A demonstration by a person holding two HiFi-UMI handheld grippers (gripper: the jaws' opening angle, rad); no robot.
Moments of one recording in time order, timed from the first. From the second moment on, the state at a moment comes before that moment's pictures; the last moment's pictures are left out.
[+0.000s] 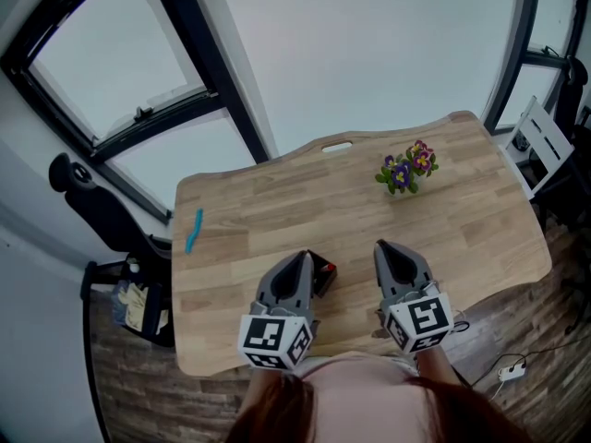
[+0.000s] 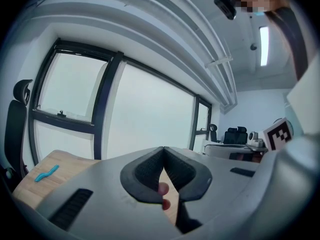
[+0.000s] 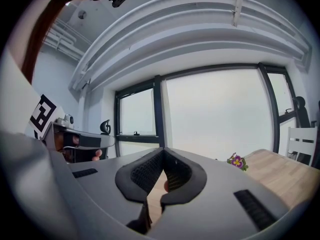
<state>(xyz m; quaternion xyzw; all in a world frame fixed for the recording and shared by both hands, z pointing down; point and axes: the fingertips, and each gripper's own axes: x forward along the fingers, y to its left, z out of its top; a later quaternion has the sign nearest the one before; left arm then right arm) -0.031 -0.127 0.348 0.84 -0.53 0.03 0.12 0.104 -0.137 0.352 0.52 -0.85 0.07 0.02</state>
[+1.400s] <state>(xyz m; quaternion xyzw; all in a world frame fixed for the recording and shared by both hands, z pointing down) -0.016 -0.129 0.359 0.83 -0.54 0.02 0.13 0.119 -0.149 0.359 0.52 -0.85 0.06 0.04</state>
